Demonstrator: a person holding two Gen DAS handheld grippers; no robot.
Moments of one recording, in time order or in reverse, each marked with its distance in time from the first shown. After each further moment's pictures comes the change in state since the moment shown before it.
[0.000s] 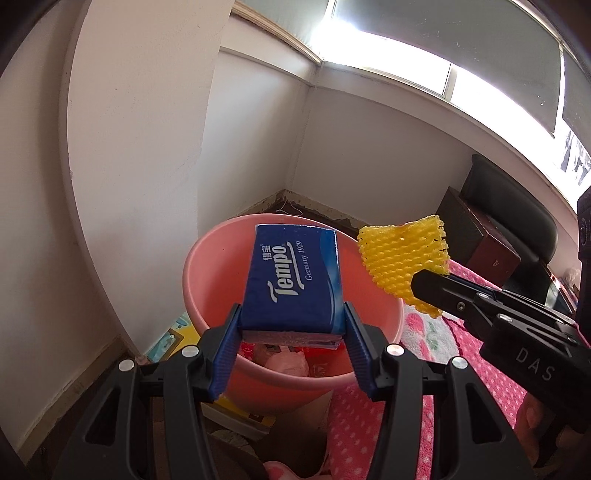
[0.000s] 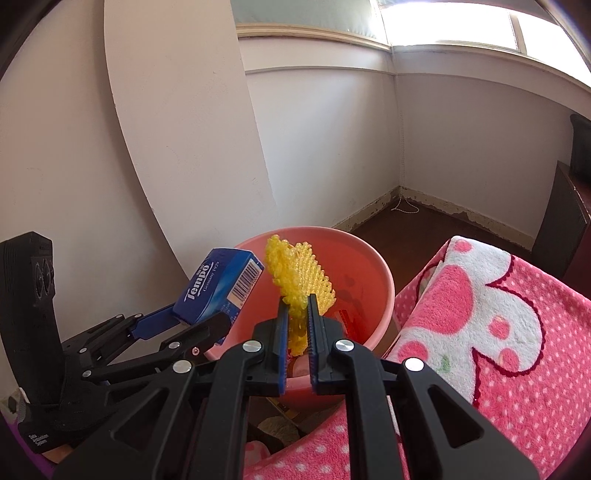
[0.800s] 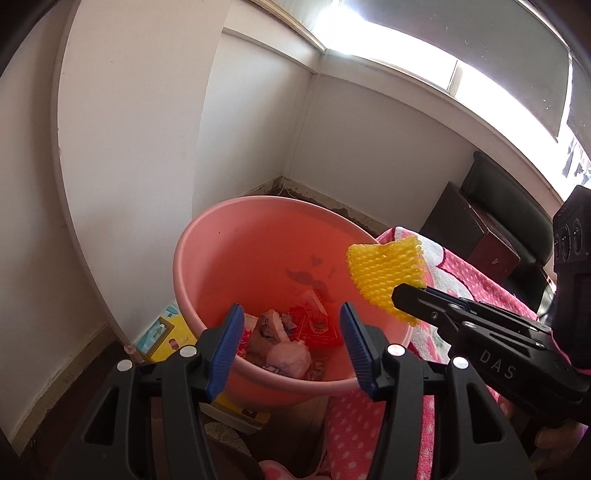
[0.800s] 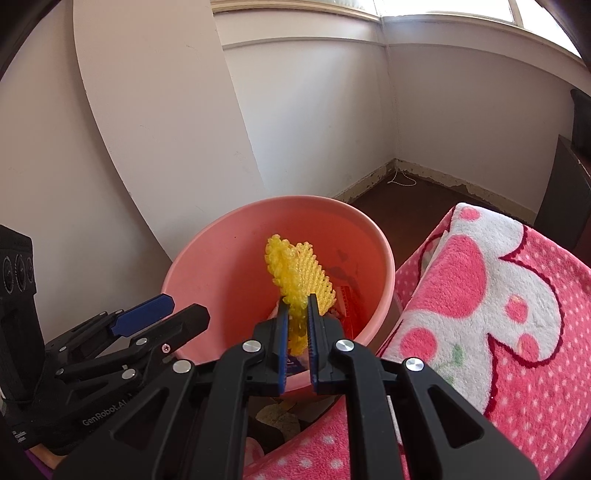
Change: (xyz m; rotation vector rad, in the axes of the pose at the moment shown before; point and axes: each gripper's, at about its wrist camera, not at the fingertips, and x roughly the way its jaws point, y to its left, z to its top) left arm 0.030 0.000 -0.003 -0.028 0.045 -0.029; right arm 0.036 -0.017 -0.005 0.048 0.088 -0.005
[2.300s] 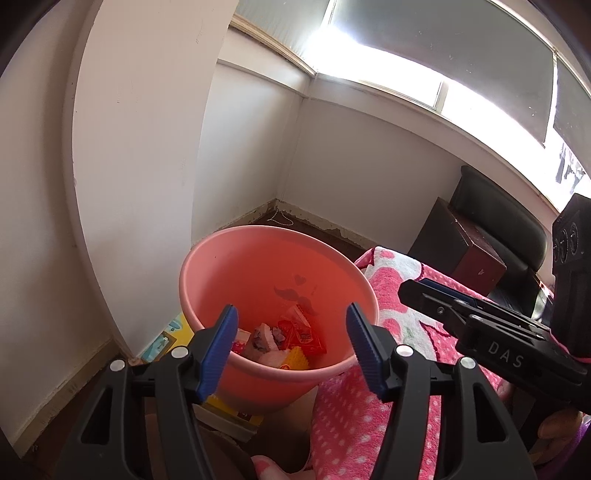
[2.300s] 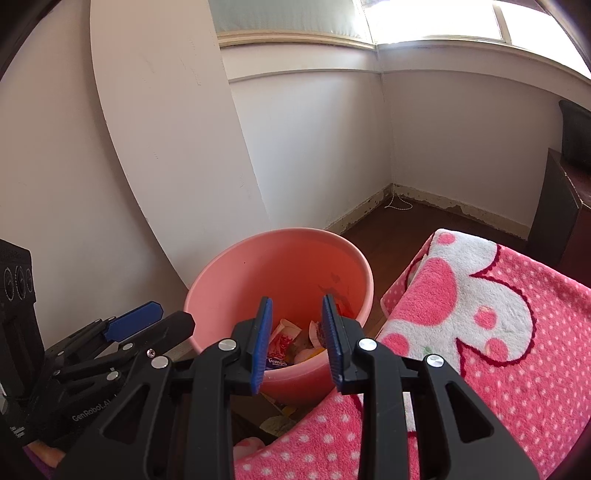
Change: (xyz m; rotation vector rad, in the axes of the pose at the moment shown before) left arm -0.053 -0.012 0.002 0.022 -0.088 -0.012; right arm -0.055 0.000 -0.003 -0.003 -0.115 -0.002
